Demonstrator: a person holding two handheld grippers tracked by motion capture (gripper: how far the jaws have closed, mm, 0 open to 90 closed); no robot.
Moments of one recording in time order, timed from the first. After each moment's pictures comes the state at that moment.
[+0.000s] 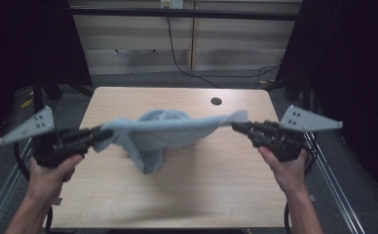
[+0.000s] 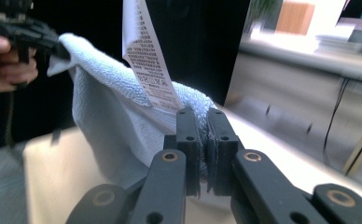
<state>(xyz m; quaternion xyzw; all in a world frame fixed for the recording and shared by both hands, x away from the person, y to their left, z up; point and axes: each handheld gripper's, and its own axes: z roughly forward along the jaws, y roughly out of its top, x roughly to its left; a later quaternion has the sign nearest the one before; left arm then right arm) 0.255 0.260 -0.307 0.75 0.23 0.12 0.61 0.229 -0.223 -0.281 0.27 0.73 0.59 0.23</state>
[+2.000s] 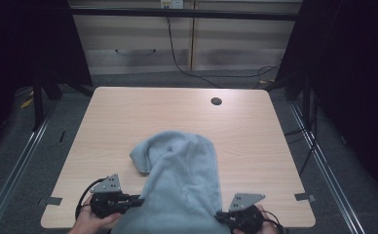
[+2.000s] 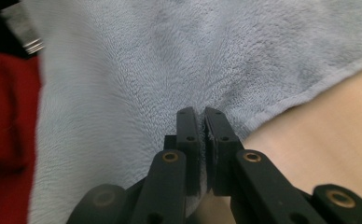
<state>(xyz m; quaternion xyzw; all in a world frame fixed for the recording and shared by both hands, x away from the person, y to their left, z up) 0.227 0.214 -0.484 0.86 0.23 -0.04 0.46 0.156 -0.191 -0.492 0.31 0.87 0.37 0.05</state>
